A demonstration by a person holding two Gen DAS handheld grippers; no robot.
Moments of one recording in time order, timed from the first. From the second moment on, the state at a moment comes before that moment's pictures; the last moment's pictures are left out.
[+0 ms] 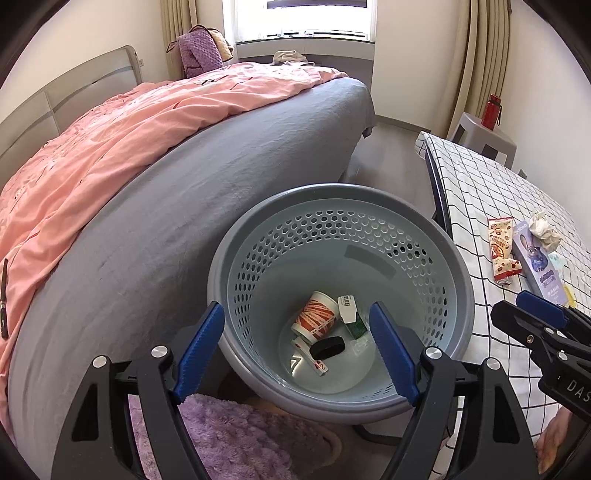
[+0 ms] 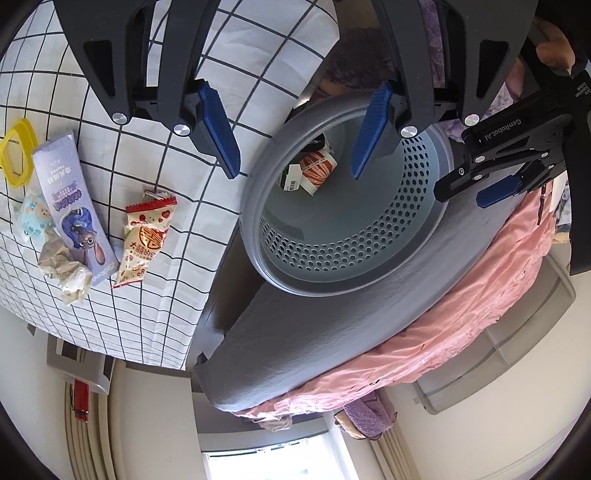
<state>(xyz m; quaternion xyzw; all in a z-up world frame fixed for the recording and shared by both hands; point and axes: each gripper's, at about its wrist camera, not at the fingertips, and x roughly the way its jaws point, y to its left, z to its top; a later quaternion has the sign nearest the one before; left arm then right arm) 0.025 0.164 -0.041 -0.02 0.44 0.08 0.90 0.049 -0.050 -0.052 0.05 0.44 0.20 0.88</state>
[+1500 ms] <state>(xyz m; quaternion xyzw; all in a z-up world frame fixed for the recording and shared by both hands) 0.031 -0.046 -0.027 0.06 0.44 -0.03 0.89 0.040 -0.307 -0.078 0.08 0.45 0.06 0.89</state>
